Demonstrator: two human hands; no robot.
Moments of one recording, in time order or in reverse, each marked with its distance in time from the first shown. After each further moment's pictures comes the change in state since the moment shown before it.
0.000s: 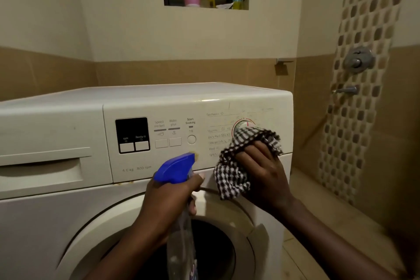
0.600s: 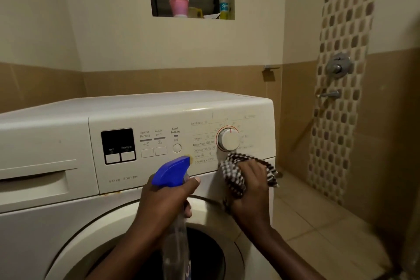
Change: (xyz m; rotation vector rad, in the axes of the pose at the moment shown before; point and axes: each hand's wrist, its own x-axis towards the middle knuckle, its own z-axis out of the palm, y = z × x) left_hand -0.003 0.009 0.011 0.039 -0.024 0.059; right_hand -0.021 -0.035 0.005 0.291 0.106 0.677
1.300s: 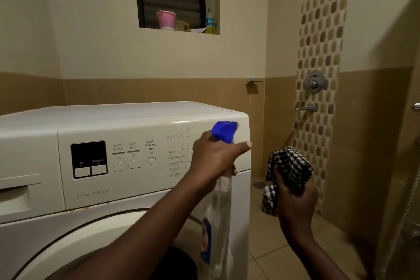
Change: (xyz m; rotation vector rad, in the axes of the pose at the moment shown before) left_hand 0.027 0.079 0.117 0.013 -0.200 0.213; right_hand 0.029 0.025 -0.099 0.303 0.405 0.333
